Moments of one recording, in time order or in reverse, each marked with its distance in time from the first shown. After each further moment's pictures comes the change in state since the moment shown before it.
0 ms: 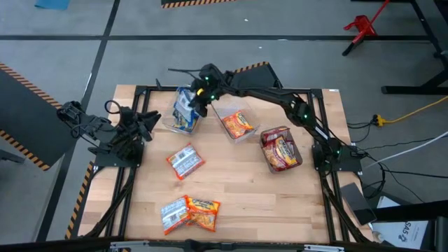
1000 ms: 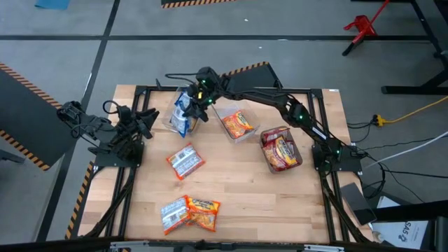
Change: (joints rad) left arm 0.000 0.000 0.000 -0.001 -0.071 0.010; right arm -0.004 0.062 0.011 0.160 -0.318 -0.009
